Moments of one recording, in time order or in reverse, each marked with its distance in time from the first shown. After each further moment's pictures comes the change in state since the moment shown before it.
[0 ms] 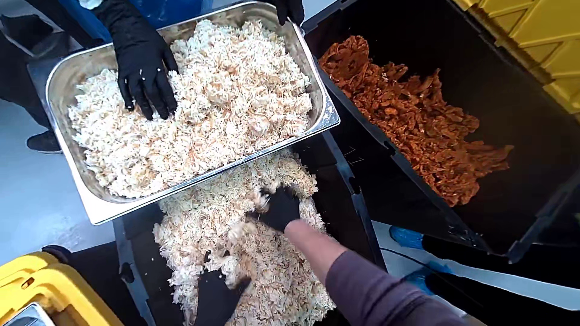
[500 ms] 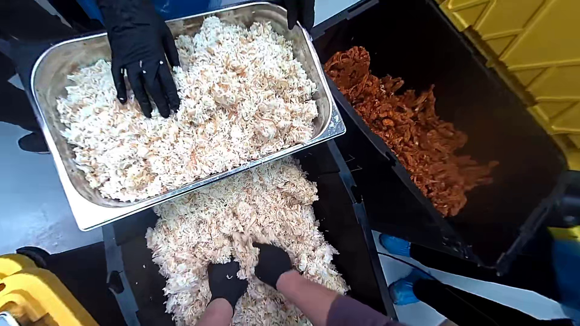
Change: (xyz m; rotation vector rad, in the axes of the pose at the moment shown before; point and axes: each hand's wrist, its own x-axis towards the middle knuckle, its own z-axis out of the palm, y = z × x) left_hand 0.056 0.032 0.022 0.377 -0.278 -0.006; right_hand -0.063 -0.016 0.063 -0.062 -0.446 0.023
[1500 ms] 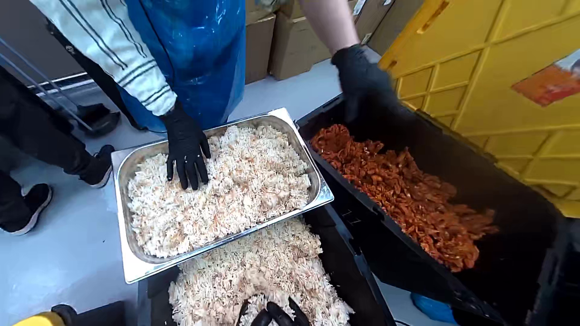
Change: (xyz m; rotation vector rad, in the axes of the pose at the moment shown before) left_hand -0.086 0.055 -0.033 -1.926 0.475 0.124; right_hand -0.098 -0.035 -0.008 1.543 0.535 -0.016
